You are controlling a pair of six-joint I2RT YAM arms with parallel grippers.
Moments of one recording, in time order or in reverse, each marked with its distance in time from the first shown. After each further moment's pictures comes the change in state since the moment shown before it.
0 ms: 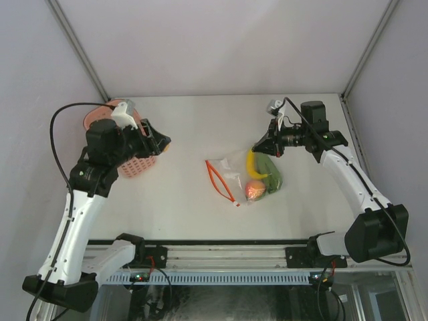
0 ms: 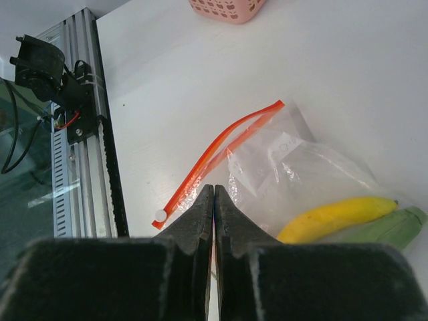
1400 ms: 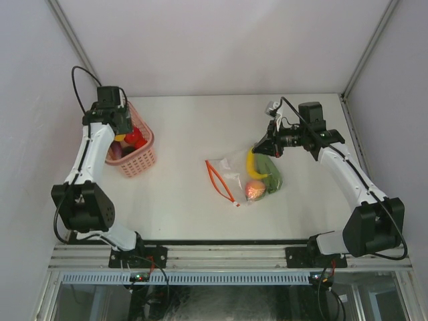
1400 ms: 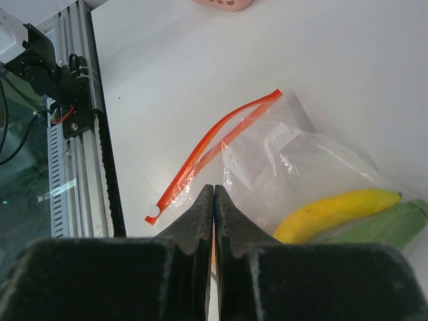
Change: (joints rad) left arm 0.260 0.610 0.311 -0.158 -0.581 0.376; right arm -0.011 0.042 -0.005 -0.012 -0.001 -0.031
